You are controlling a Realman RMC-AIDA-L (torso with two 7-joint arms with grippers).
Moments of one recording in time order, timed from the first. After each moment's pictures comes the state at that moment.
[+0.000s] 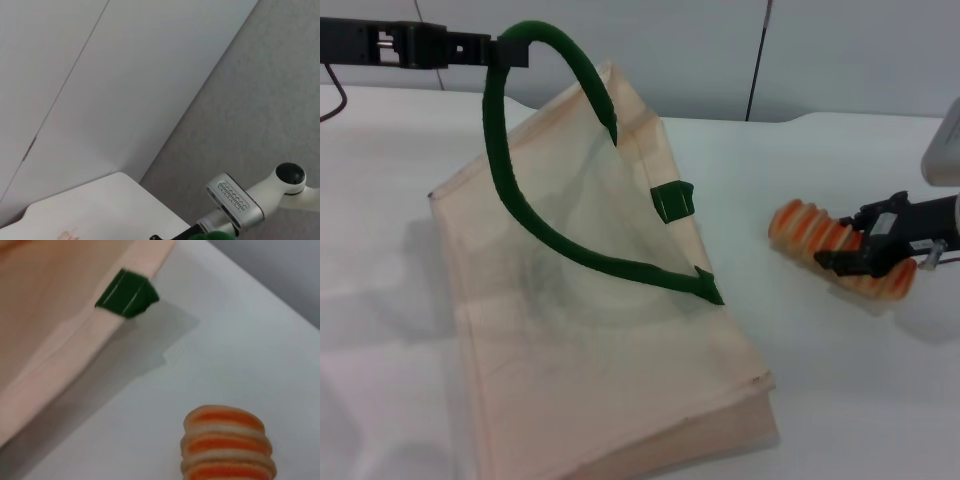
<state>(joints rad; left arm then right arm) -0.96 -1.75 2.86 -0.54 -0.36 2.02 -1.78 0.79 2.02 -0.85 -0.56 0.71 1.11 -1.58</state>
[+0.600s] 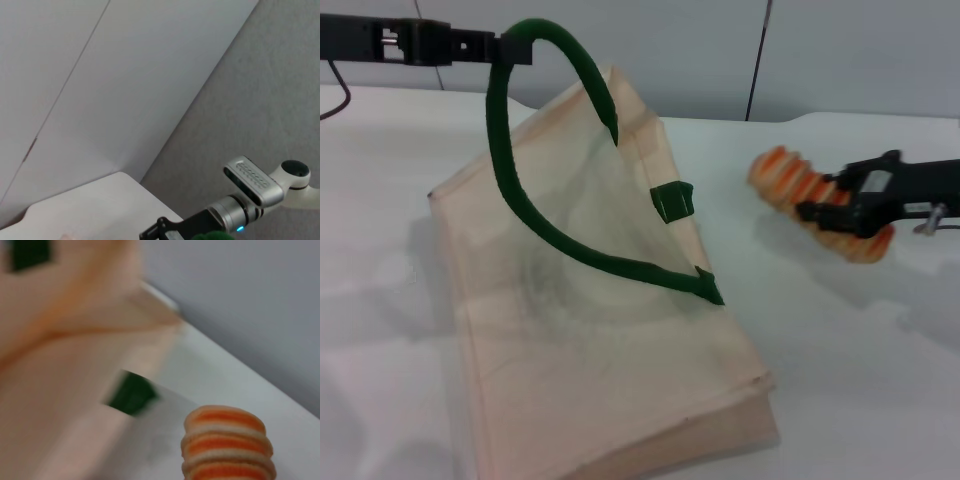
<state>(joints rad) -0.97 -1.75 2.86 -0.54 -0.35 2.01 -1.78 0.79 2.01 -0.73 -0.59 0.86 1.22 -1.68</state>
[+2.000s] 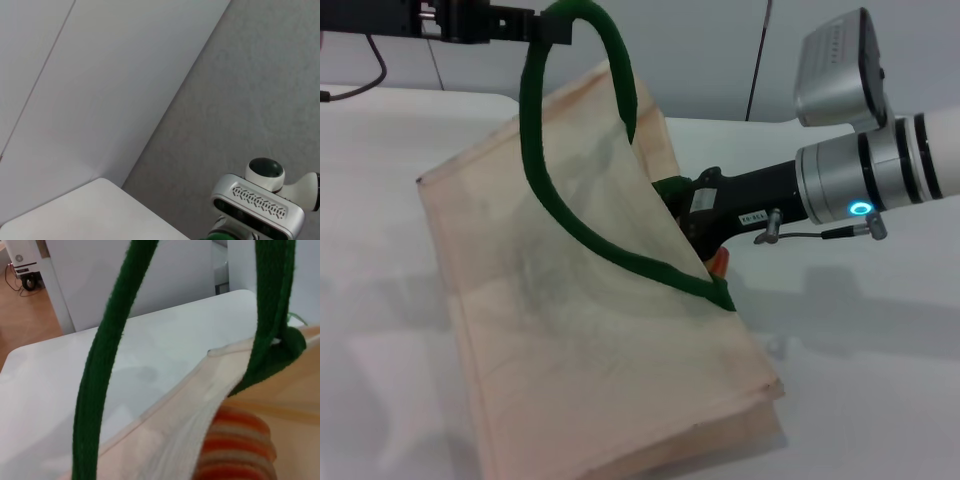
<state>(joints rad) -1.03 -1.76 2.86 -0.52 -0.35 2.01 -1.77 1.08 2.03 -0.82 -0.22 1.01 1.27 -1.71</state>
